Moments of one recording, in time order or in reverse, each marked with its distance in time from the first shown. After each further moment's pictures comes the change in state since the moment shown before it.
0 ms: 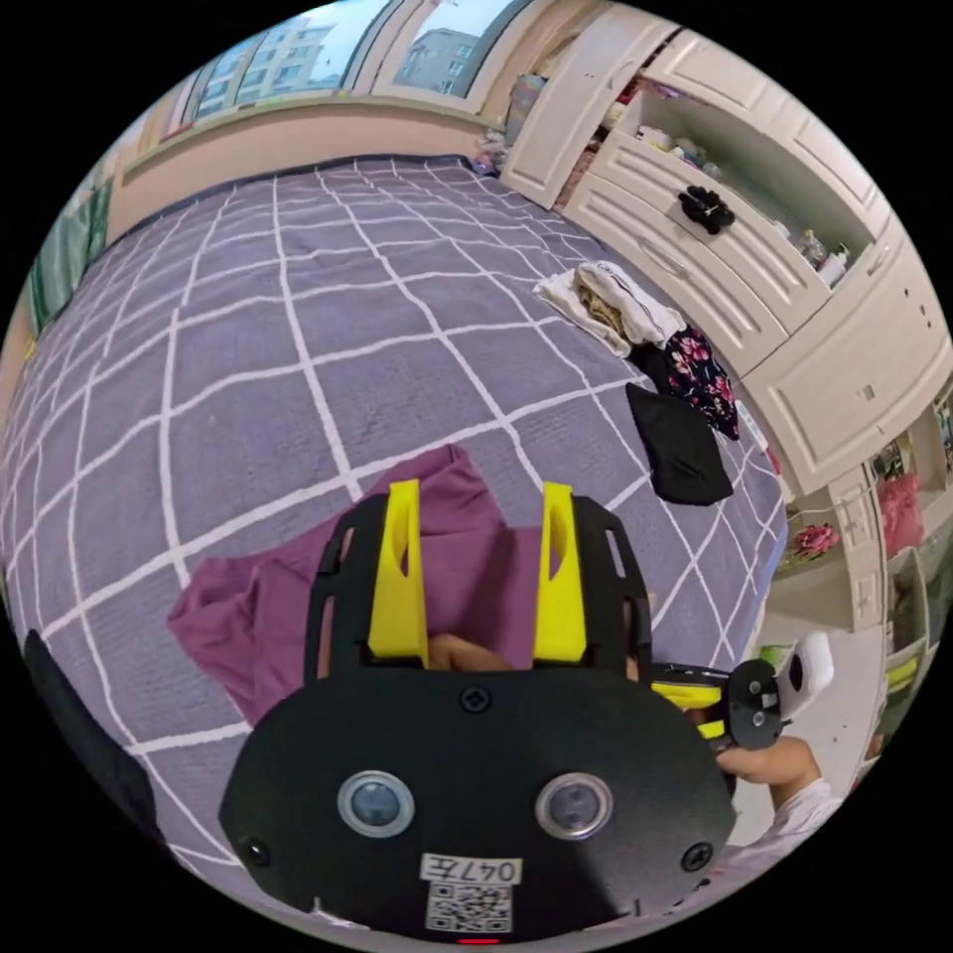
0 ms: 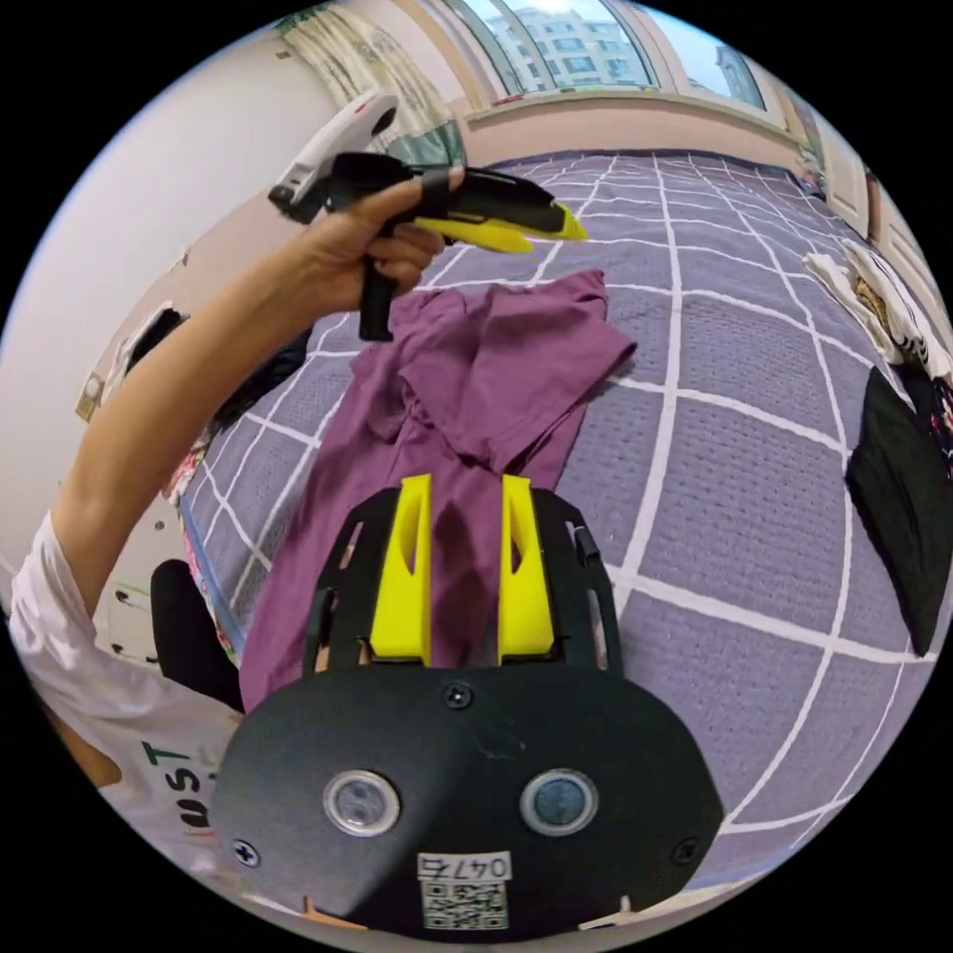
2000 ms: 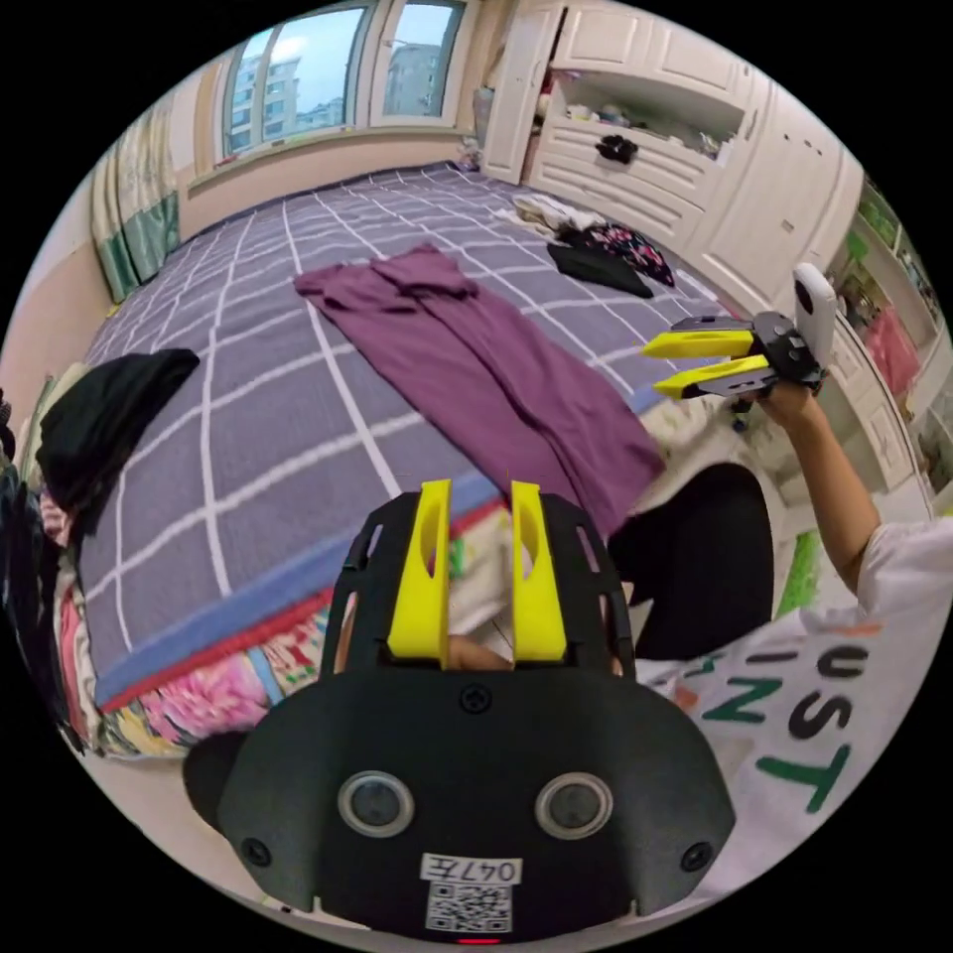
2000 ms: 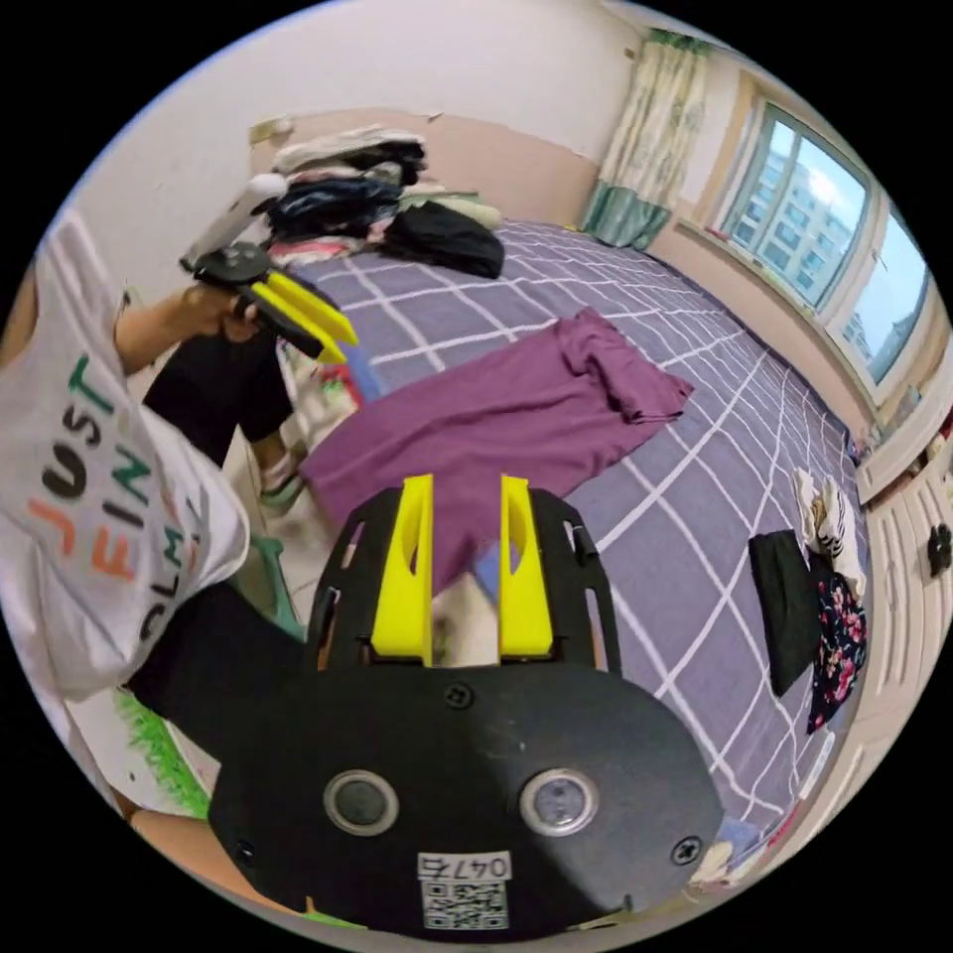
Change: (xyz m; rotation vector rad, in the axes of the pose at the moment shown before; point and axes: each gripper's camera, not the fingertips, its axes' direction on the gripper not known) left arm 0.223 0.541 -0.242 0.010 -0.160 0.071; right arm -0.239 0.364 -0.035 0.018 0.199 -0.657
